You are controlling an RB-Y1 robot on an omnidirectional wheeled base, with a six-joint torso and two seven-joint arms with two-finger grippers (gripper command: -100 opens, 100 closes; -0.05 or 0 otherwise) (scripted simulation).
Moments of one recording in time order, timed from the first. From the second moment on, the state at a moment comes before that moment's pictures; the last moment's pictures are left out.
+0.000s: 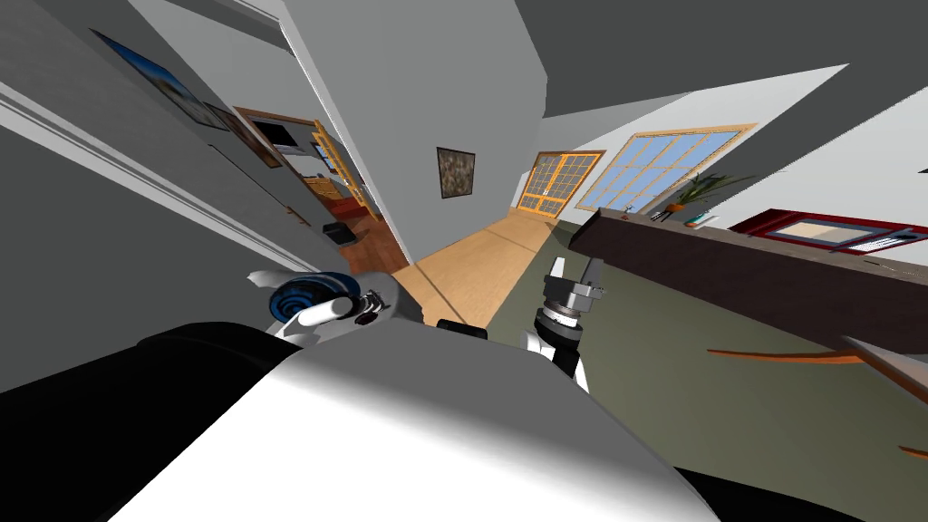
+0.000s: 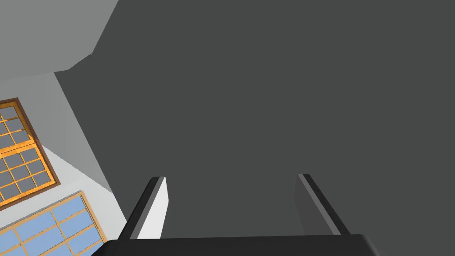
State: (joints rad) left arm 0.52 0.53 0.44 -1.70 0.89 0.96 0.48; right arm 0.55 0.00 0.03 -2.31 0.08 -0.63 -0.17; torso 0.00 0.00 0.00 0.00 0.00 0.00
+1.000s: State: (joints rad) left arm 0.58 0.62 0.50 -1.58 0.99 1.19 0.44; right arm 0.55 0.00 0.03 -2.31 0.08 -0.63 -0.17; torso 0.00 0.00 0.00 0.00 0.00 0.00
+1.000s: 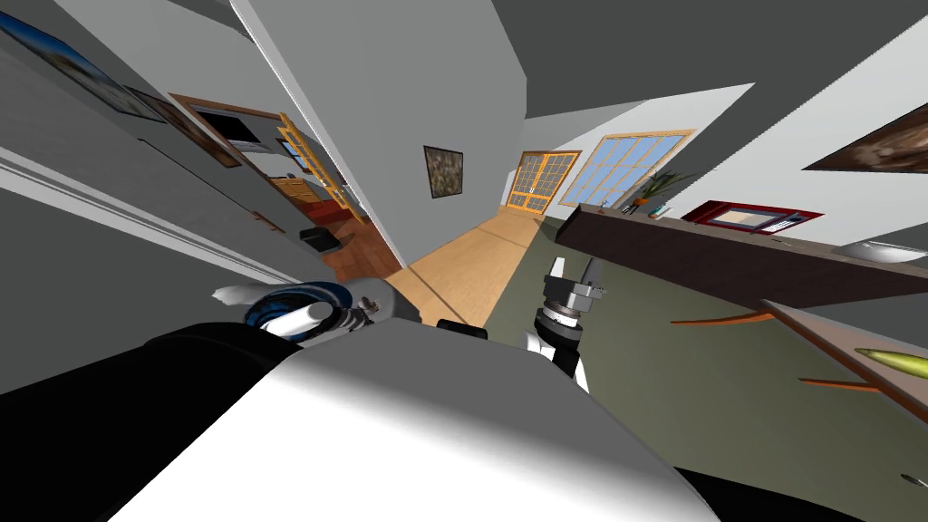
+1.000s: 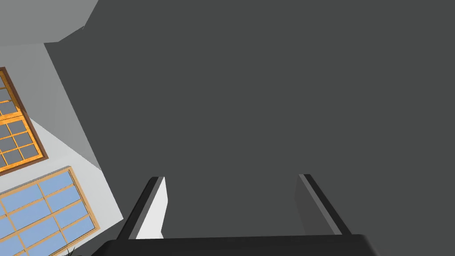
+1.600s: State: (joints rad) left arm 0.63 0.70 0.54 -1.53 1.06 1.33 0.43; right arm 0.55 0.00 0.03 -2.31 0.08 -0.63 -0.17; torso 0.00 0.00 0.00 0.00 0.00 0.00
